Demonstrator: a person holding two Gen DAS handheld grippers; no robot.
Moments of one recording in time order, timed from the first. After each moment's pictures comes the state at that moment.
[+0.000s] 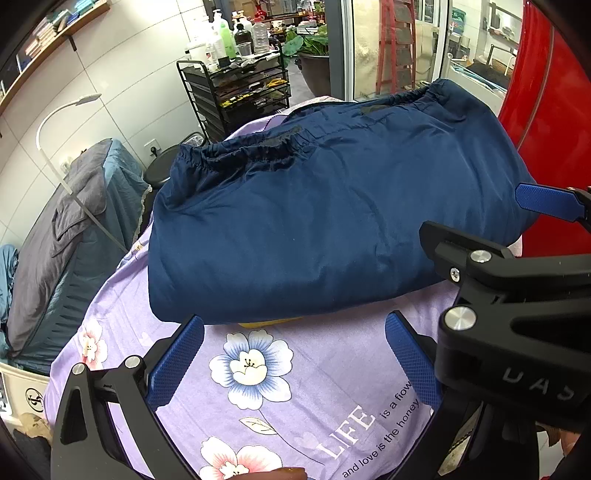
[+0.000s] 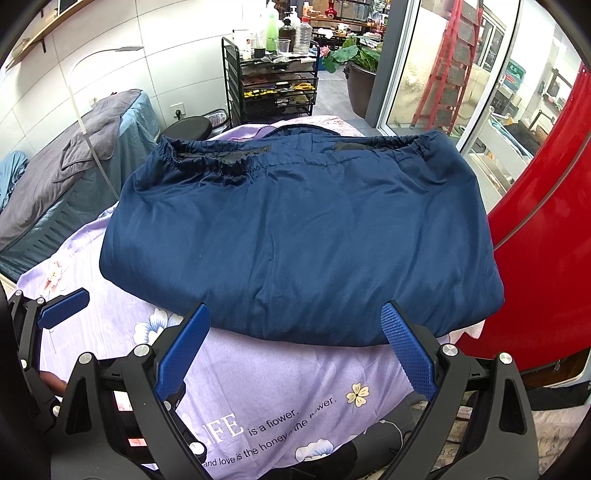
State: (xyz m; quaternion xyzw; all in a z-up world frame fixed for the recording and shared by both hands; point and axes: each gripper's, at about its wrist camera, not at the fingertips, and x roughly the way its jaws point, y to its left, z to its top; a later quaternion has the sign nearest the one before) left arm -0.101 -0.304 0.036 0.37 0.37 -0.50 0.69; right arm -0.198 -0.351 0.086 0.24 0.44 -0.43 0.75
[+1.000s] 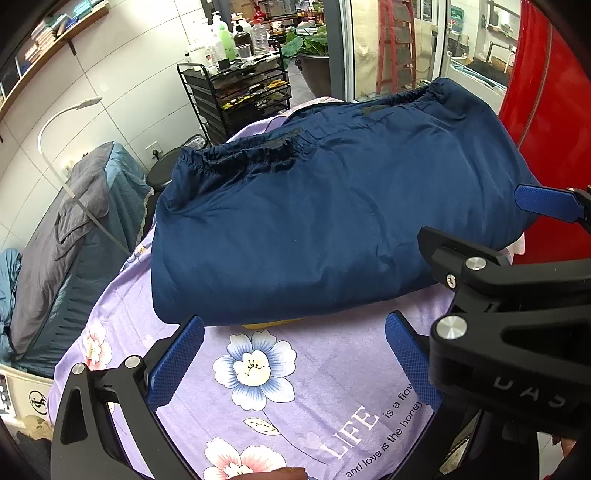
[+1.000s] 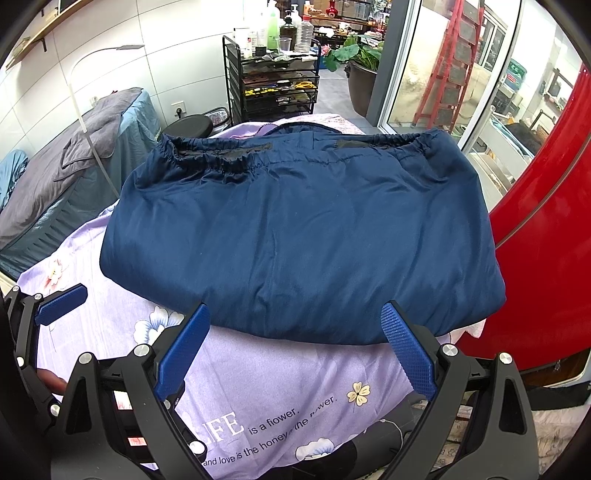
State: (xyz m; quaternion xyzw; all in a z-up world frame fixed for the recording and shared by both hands) left arm -0.101 -0.304 0.037 0.37 0.37 -0.50 0.69; right arm -0.199 -0.349 0.086 0.24 0.44 -0.43 0.75
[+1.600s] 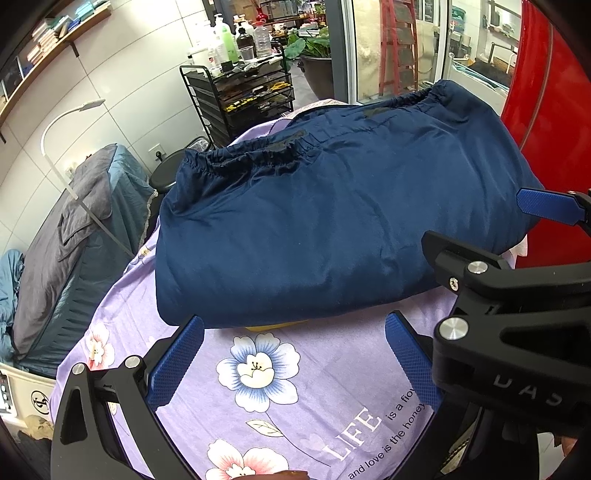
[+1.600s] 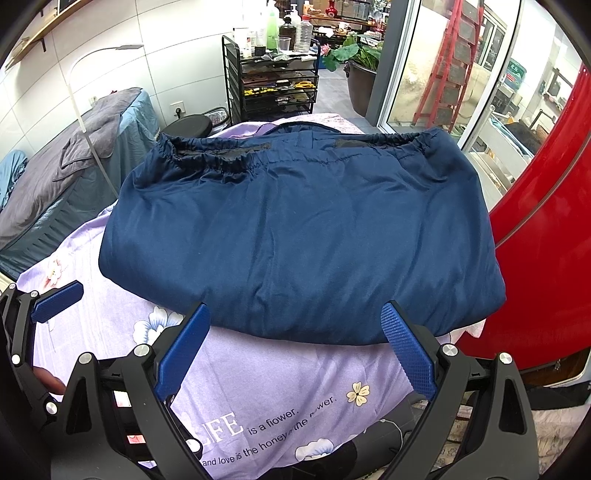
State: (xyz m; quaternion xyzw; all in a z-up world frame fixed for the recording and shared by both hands) left arm -0.100 -0.305 0.039 0.37 0.36 -0.49 0.70; right arm -0.201 -0.348 0.085 0.24 0.44 -0.43 0.75
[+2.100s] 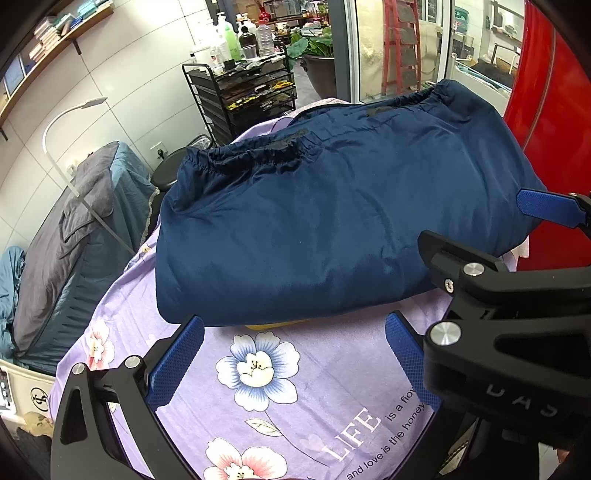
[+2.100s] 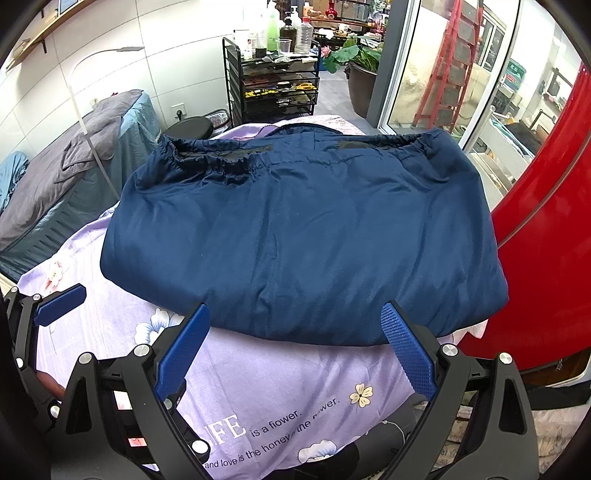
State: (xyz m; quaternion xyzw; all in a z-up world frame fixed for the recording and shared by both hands) left arm -0.100 -0.306 0.038 0.37 0.36 -0.49 0.70; right arm -0.198 -0.347 0.085 0.24 0.44 -0.43 0.75
